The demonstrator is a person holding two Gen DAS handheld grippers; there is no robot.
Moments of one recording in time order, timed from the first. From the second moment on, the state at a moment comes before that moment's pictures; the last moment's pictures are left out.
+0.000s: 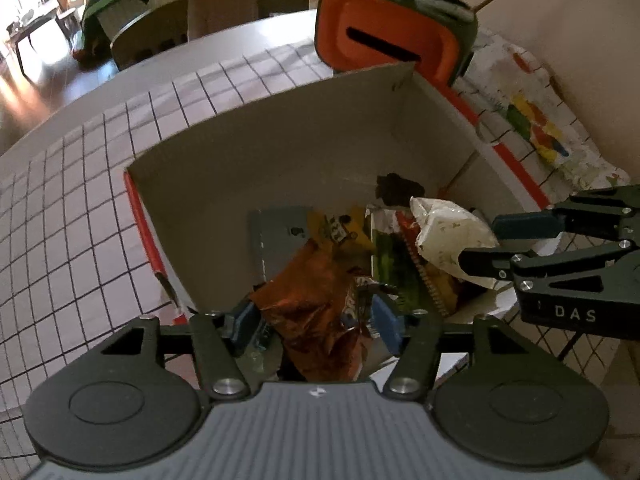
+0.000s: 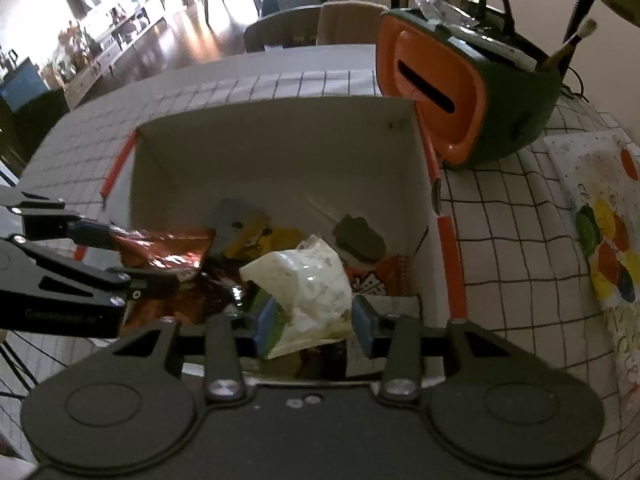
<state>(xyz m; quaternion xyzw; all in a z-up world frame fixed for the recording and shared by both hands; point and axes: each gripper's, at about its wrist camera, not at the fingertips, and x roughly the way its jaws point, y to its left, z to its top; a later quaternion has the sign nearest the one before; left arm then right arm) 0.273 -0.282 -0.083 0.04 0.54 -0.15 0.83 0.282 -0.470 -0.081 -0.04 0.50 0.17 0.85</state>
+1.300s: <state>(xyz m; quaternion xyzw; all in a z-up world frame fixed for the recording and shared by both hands) 0.171 -0.232 0.004 0.00 0.38 -0.14 0.91 0.164 -0.465 -0.008 0.07 0.32 0.10 0.94</state>
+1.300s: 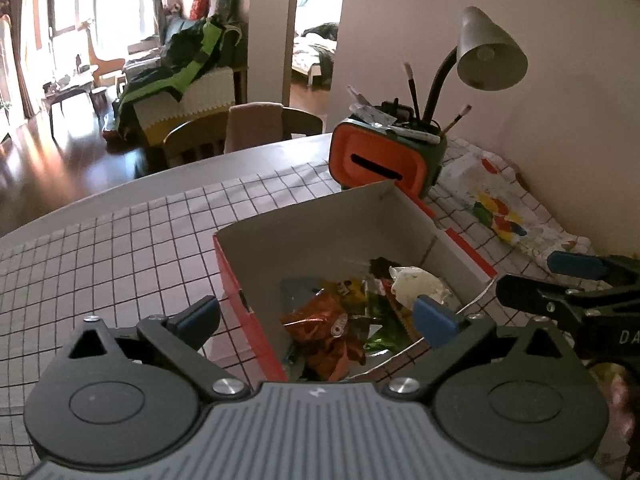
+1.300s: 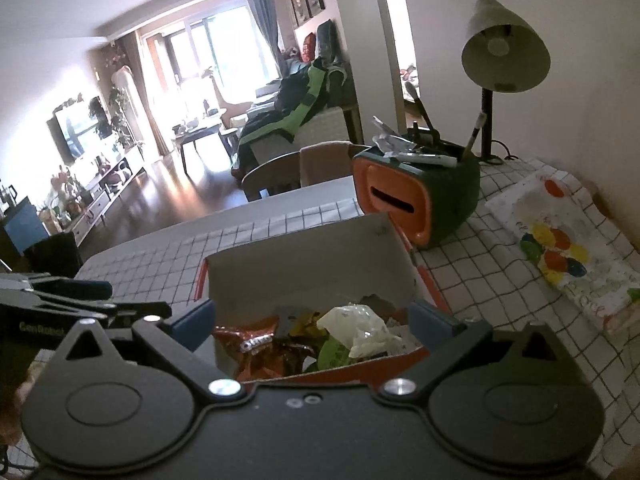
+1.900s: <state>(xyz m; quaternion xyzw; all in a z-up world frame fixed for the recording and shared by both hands) 0.160 -0.230 -0.001 0.01 0.39 -0.12 0.91 0.150 -0.457 -0.007 0.07 0.32 0.11 0.94</state>
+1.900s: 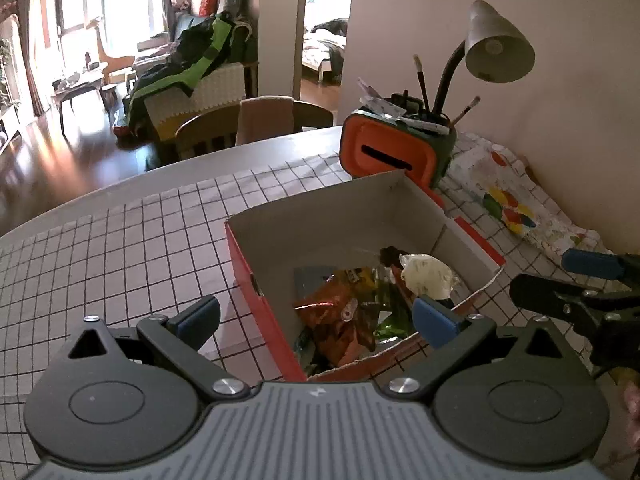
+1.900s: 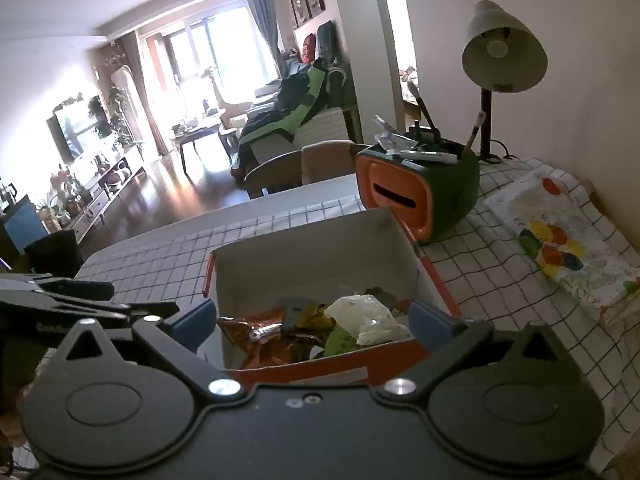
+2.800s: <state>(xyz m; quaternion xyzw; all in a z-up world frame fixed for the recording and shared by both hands) 0.157 -0.227 0.003 0.02 0.38 -0.13 0.91 0.152 -0.458 -0.008 0.07 0.33 0.11 0.94</state>
